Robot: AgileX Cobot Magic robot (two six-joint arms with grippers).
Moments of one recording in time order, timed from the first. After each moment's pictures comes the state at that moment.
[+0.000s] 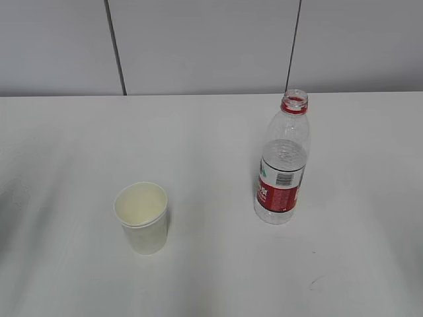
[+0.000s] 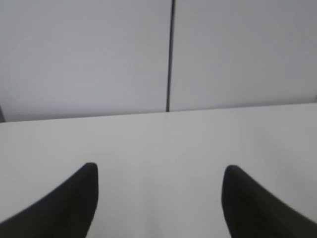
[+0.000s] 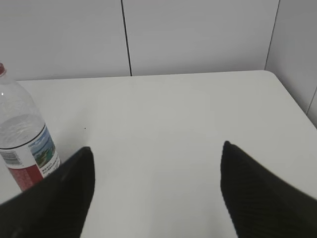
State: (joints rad) left arm -0.11 0.81 -0.30 -0.10 -0.25 0.13; right arm -0.09 0.22 -0.23 0.15 0.31 -0.14
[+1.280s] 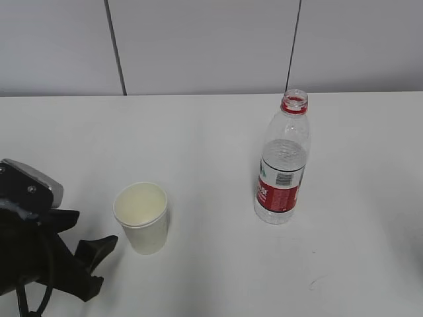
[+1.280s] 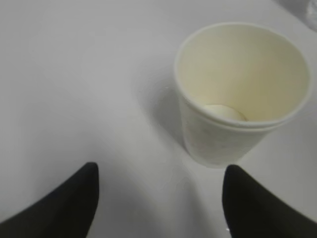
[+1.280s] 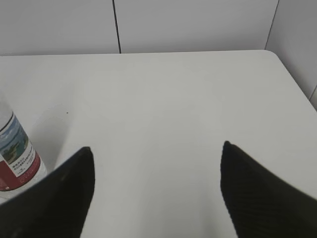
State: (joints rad) left arm -0.54 1.53 -0.22 -0.07 -0.63 0.13; right arm -0.08 0.56 -0.23 0.15 0.06 -0.16
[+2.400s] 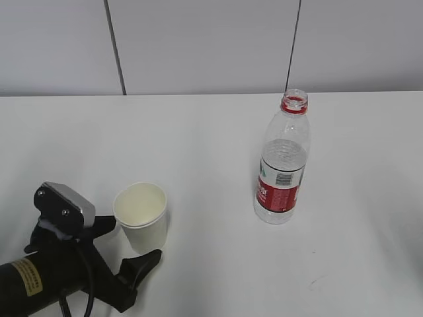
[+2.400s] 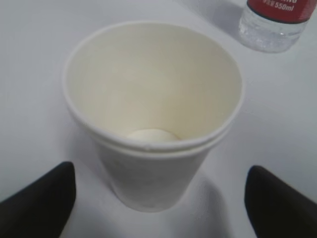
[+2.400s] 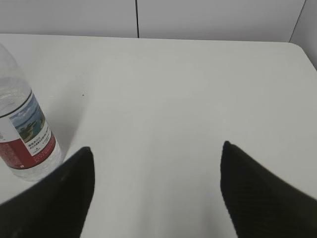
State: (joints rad) left arm -0.56 1.93 -0.24 0.15 -1.14 -0.03; right arm -0.01 0.61 -0.23 0.12 0.05 -0.16
